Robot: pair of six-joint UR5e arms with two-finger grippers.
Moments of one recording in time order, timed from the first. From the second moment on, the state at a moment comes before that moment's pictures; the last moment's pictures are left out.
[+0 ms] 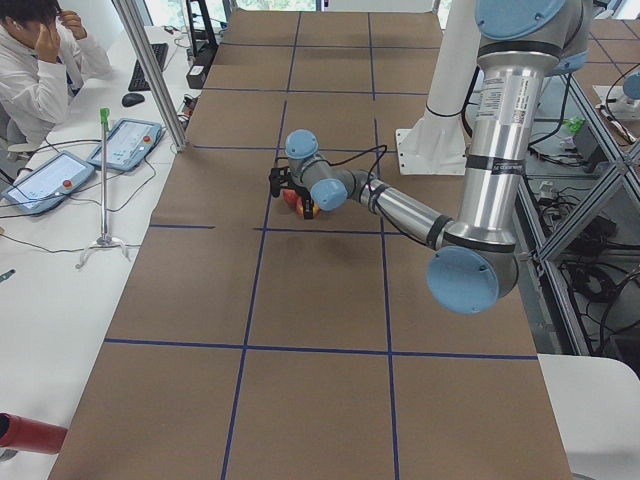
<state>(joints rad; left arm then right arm) -0.86 -1.76 -1.84 -1.94 -2.27 -1.12 1.59 -1.71 1.71 -1.58 2.30 -0.06</state>
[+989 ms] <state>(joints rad) -0.77 -1.96 -1.73 -1.83 -2.23 -1.19 1.59 -1.71 1.71 -1.58 2.29 -0.06</state>
